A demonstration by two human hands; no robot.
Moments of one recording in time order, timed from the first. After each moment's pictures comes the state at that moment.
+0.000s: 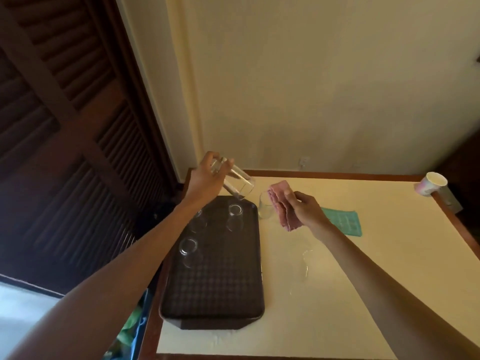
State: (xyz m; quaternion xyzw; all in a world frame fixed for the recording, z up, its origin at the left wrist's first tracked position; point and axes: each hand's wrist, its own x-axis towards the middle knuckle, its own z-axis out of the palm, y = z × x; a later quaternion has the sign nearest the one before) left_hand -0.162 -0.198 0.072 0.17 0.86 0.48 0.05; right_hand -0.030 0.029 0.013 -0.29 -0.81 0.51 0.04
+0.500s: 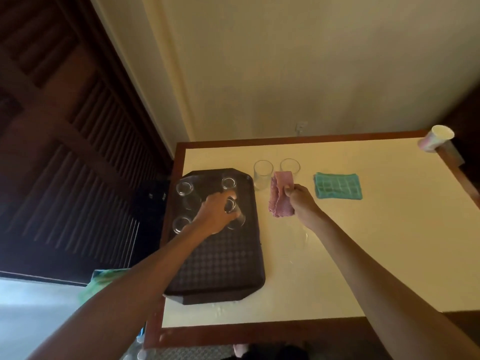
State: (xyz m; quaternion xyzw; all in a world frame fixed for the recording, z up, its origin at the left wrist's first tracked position) left_hand -0.113 -0.202 -0.059 0.28 0.90 0.25 0.21; right_hand -0.020 0.024 -0.061 -0.41 -0.66 0.63 0.00
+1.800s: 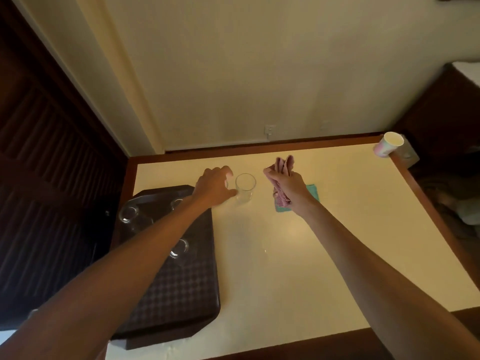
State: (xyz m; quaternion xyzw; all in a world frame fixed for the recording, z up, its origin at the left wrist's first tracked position) left_hand -0.159 -0.026 -0.037 0.34 0.91 0.18 0.17; right_hand -0.026 0.150 -0.019 -0.40 -0.56 0.72 0.06
